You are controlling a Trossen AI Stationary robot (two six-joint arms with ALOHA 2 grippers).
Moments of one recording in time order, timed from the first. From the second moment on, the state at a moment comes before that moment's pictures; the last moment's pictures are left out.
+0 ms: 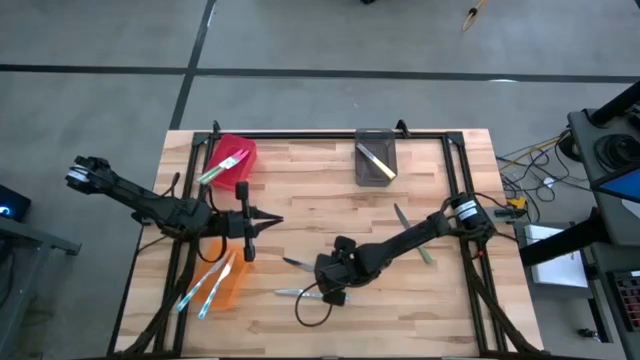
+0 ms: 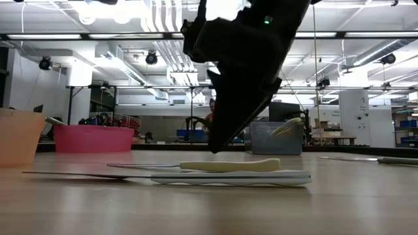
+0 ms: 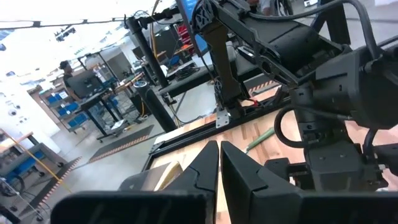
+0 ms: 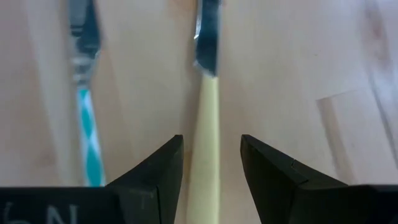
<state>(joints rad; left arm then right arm) -0.37 0.91 0.55 0.34 -0.49 0.44 0.36 2.10 1.53 -0.60 0.24 0.54</state>
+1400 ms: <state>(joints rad) -0.37 0.81 0.60 0.05 -0.65 0.61 0.19 1.86 1.53 -0.74 0.18 0.52</state>
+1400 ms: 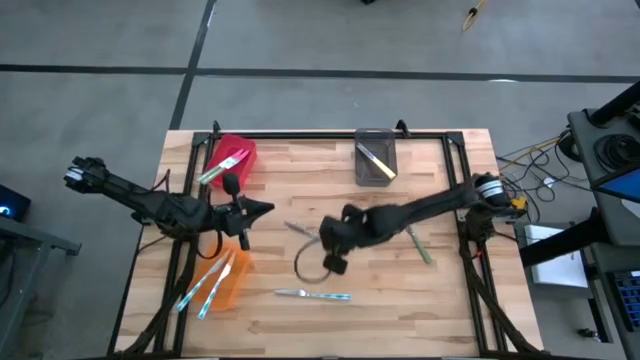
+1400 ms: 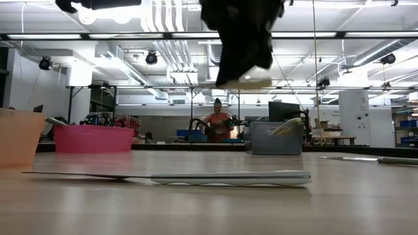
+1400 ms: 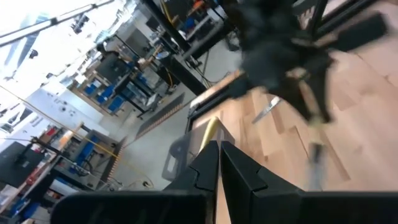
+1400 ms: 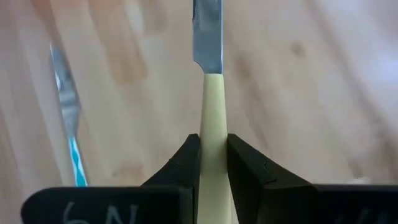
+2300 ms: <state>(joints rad) -0.37 0.81 0.60 0.04 -0.65 0.57 -0.40 1.83 1.89 -1.41 0.10 0.57</state>
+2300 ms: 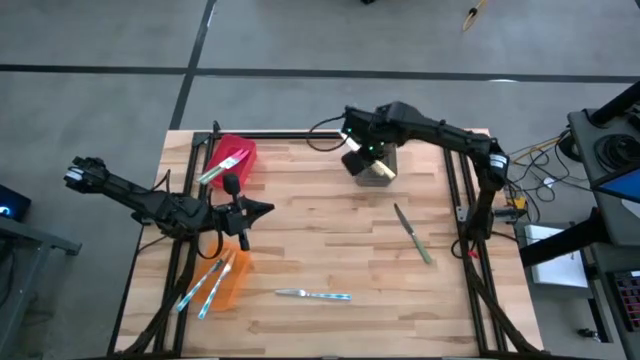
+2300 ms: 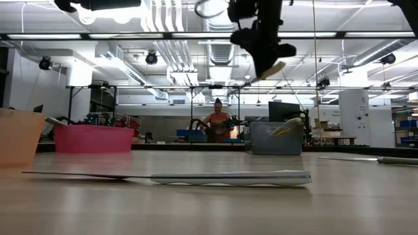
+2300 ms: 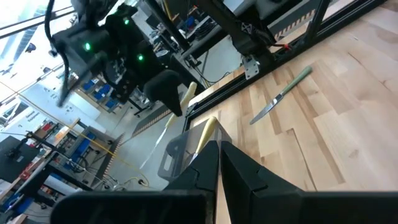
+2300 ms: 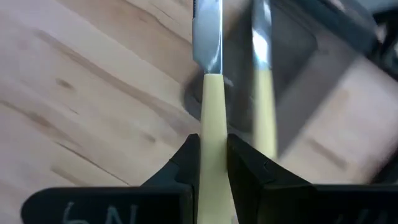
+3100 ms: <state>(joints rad) -0.37 0.82 0.60 0.04 -0.65 0.57 -0.57 1.84 1.74 -1.54 -0.03 0.48</state>
